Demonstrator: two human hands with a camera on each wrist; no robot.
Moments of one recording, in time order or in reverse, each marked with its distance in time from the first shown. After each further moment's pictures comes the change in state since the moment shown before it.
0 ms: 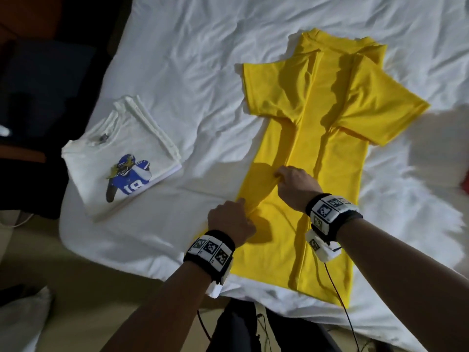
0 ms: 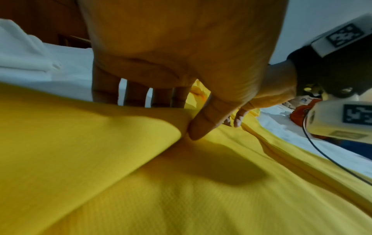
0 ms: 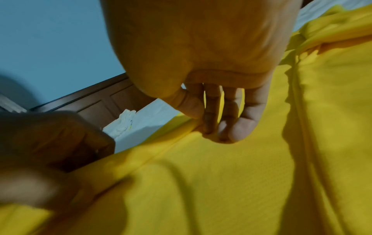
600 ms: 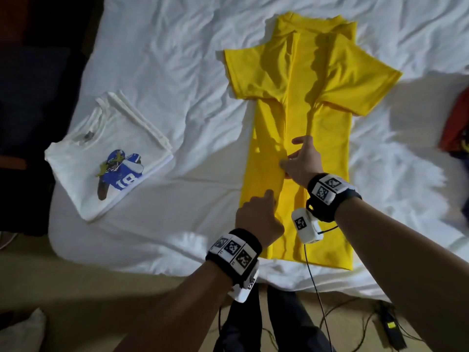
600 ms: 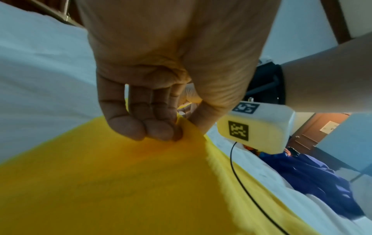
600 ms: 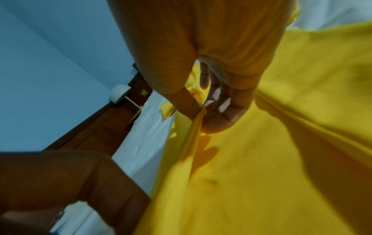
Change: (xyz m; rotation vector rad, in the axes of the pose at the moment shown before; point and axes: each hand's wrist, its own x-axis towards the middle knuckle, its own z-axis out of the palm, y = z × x) left_hand -0.045 0.040 0.027 -0.202 0.039 0.217; right_hand -0.025 0.006 0.012 0.706 0.324 0.332
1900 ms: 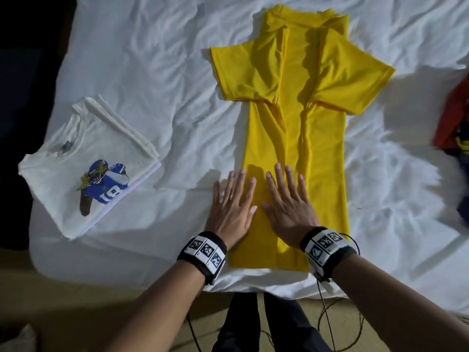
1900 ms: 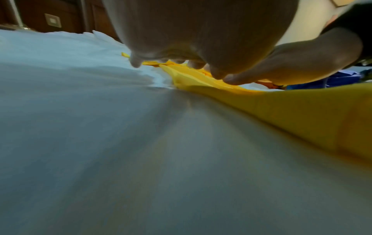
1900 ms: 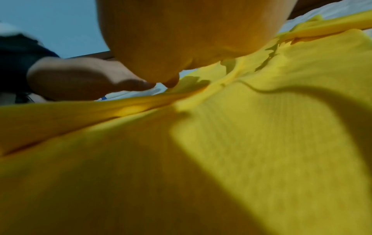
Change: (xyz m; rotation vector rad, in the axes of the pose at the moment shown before) left_hand 0.045 -0.085 0.028 0.415 0.236 0.330; right_hand -0.056 0.084 0.032 -0.964 -0.044 -0.625
